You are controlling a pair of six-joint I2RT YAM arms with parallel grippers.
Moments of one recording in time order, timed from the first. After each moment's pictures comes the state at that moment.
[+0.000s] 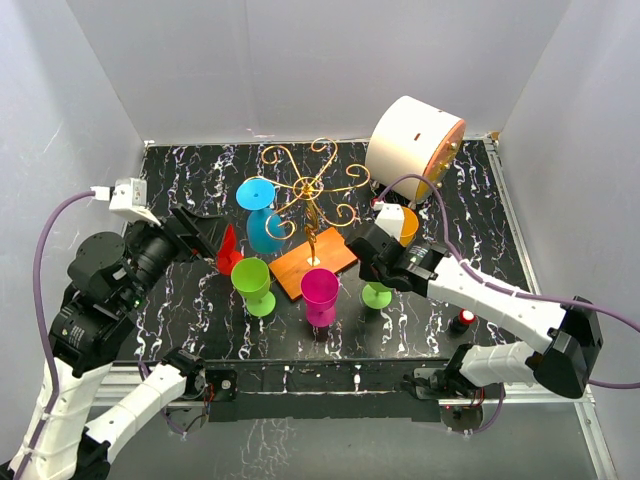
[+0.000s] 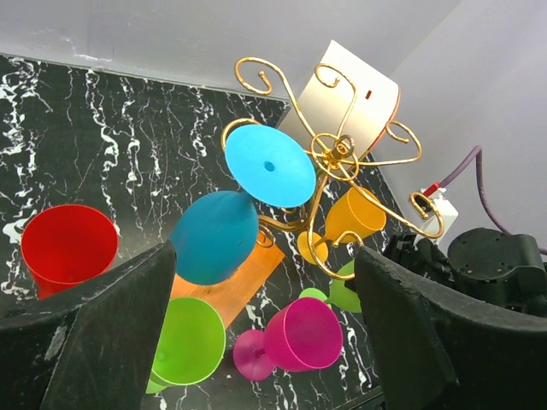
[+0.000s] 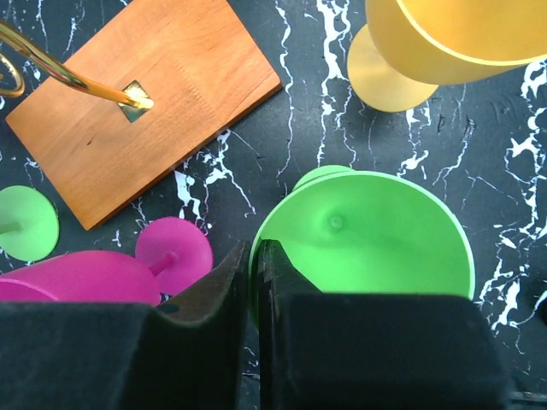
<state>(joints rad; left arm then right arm) -0.48 0.65 1.22 -0.68 -0.08 -0.49 0.90 1.25 1.07 -0.79 0.48 0.83</state>
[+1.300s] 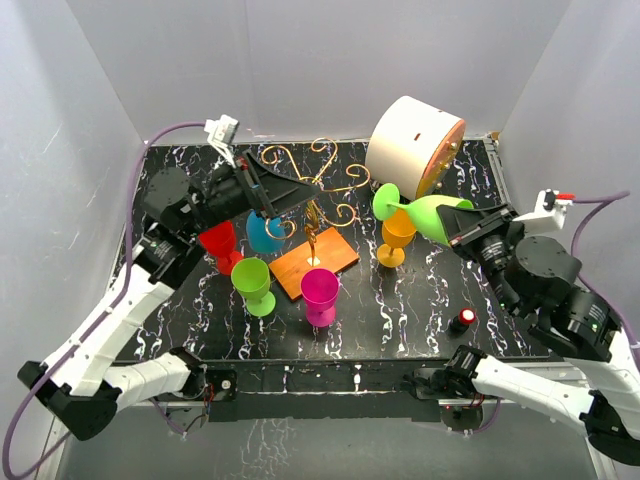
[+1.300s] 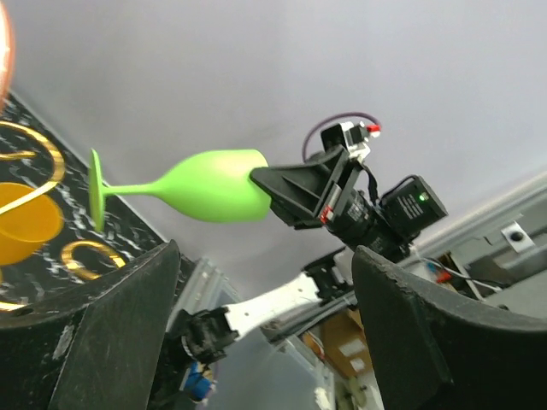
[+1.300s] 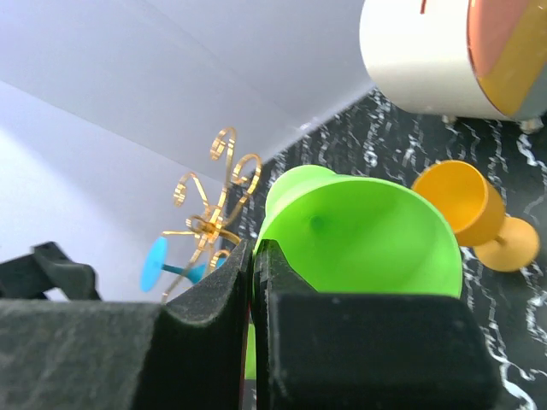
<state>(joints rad) -0.58 1.05 1.23 0.04 0.56 -0.98 0.90 0.67 1.25 -0.71 0.73 0.94</state>
